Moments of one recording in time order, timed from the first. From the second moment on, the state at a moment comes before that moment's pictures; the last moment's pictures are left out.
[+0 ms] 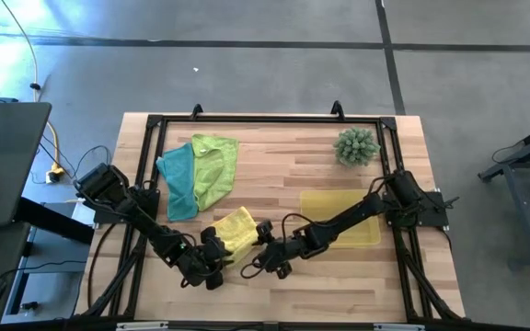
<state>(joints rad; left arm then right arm) -0.63 1.77 0.63 0.18 -0.56 -0.86 0.40 2.06 1.28 0.01 0.29 -0.39</state>
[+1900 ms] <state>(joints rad) -0.70 1.62 0.70 0.18 -0.57 -0.52 0.12 2.14 1.28 -0.10 -0.60 0.52</state>
